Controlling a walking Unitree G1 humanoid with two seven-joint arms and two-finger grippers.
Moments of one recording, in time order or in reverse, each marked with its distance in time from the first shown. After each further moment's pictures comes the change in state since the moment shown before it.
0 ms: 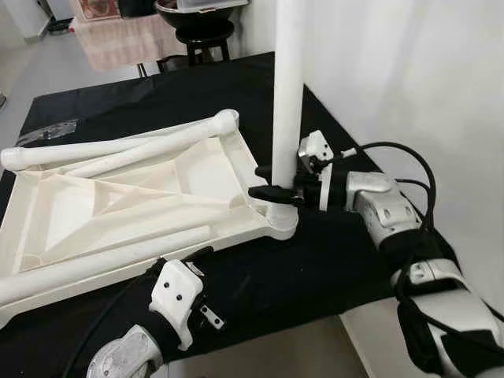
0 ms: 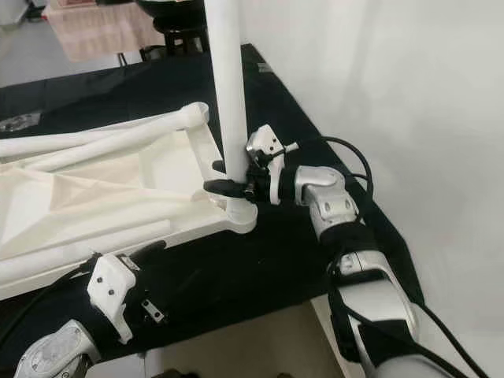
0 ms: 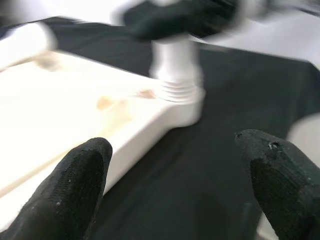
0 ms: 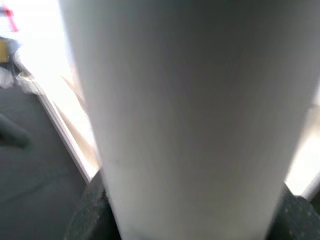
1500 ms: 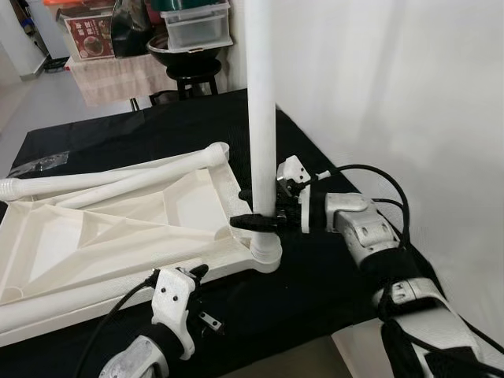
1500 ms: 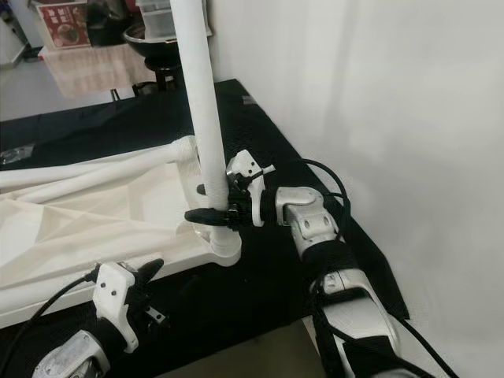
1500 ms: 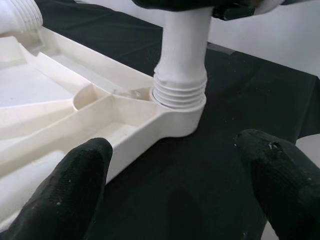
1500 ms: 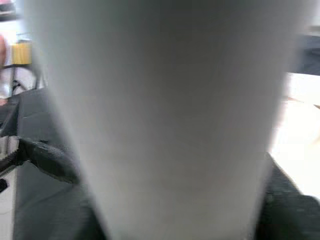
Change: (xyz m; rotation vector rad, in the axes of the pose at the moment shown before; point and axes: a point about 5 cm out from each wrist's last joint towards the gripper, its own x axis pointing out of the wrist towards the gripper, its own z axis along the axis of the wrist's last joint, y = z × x) left arm 0.010 0.003 -0.026 -0.154 0.071 0.027; right arm 0.042 0.002 0.008 0.073 0.011 0.214
